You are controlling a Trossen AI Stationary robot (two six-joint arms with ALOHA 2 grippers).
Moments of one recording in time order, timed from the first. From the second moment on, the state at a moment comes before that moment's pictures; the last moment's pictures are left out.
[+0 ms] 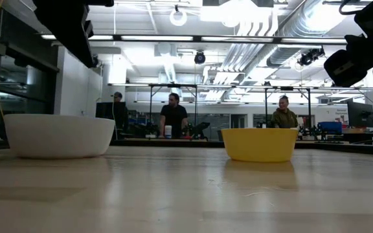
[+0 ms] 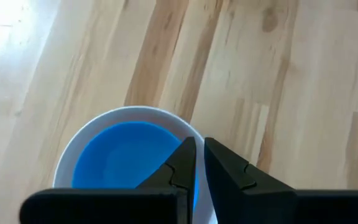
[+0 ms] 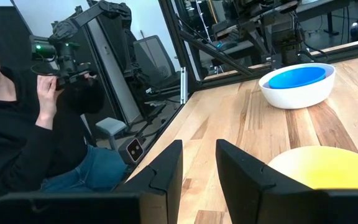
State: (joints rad) left arm -0.37 1.29 1.05 -0.85 -0.35 -0.57; right arm 0.22 0.07 0.01 0.06 -0.18 0.34
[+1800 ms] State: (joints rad) left arm -0.37 0.98 1.05 -0.81 -0.36 -0.32; right arm 0.22 0.07 0.01 0.06 -0.18 0.34
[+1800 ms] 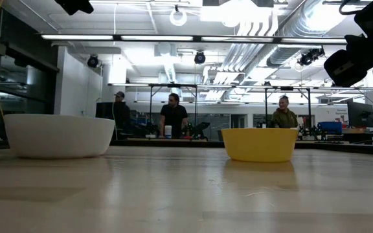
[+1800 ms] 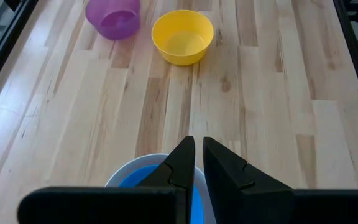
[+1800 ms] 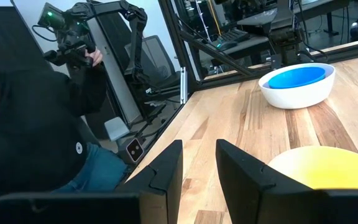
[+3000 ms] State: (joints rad) left arm -0.37 0.98 1.05 -0.77 -0.36 -0.46; right arm 0.08 0.70 0.54 -0.41 0.43 0.10
